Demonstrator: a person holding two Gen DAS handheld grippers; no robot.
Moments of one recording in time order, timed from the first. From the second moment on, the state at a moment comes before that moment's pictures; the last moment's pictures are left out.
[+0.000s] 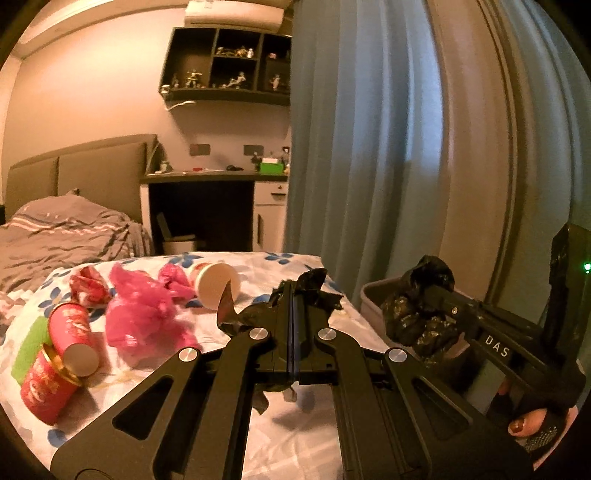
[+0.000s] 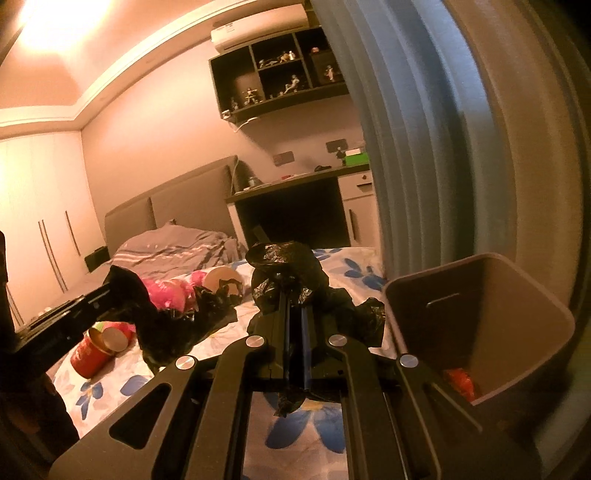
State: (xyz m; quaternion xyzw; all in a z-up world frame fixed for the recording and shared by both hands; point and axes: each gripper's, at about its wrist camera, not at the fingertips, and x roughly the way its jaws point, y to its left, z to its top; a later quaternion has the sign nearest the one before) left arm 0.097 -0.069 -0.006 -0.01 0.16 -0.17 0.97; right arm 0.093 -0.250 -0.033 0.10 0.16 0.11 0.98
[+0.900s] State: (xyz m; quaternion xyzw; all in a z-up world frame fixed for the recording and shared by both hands) left arm 0.165 -0.231 0.001 0.01 0.17 -0.32 0.93; right arm 0.108 -0.365 -0.020 0.11 0.12 -0.04 0.99
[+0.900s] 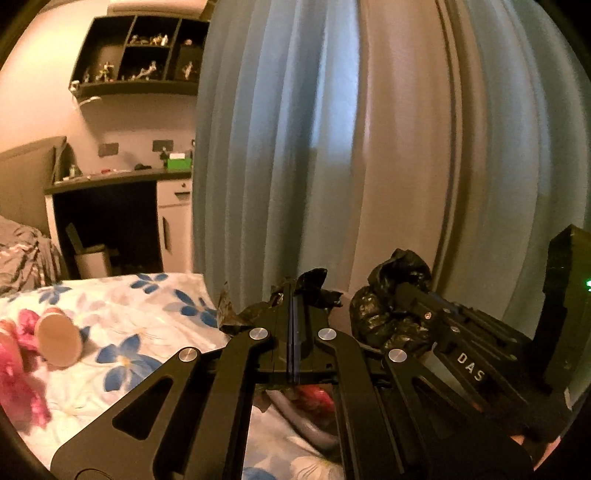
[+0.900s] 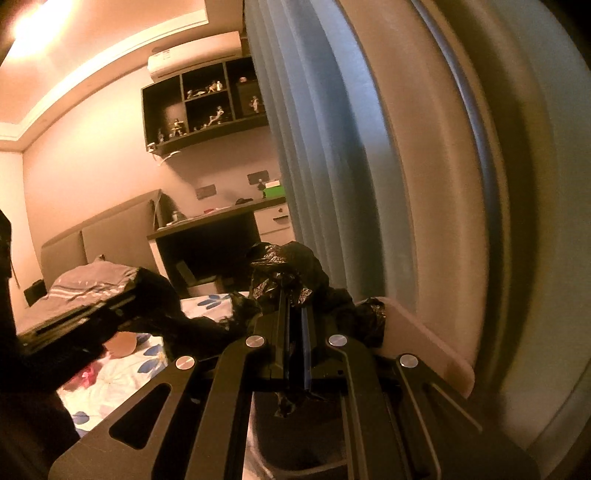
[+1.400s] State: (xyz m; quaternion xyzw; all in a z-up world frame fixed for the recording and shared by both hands) left arm 0.186 -0.261 -0.026 0.00 0.21 -0.35 0.91; right arm 0.123 -0.379 -0.026 0.12 0.13 -0.05 0.98
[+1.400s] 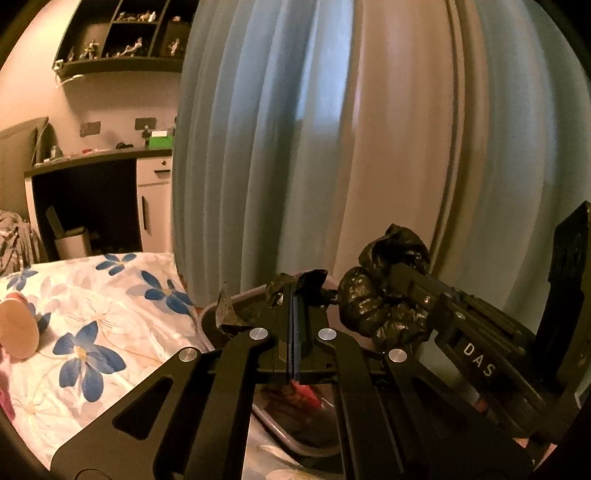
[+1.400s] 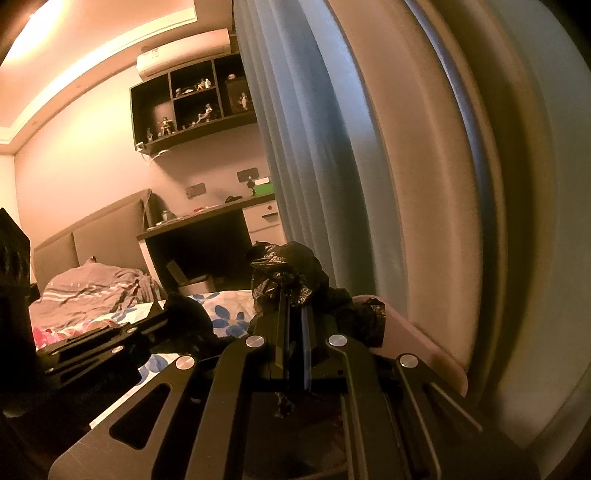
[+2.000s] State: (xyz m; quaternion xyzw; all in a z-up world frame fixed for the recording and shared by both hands) left arm 0.202 -0.272 -0.045 -0.02 0.24 -0.38 0.89; right arm 0.131 -0.378 -0.029 0.11 0.14 -0.06 0.98
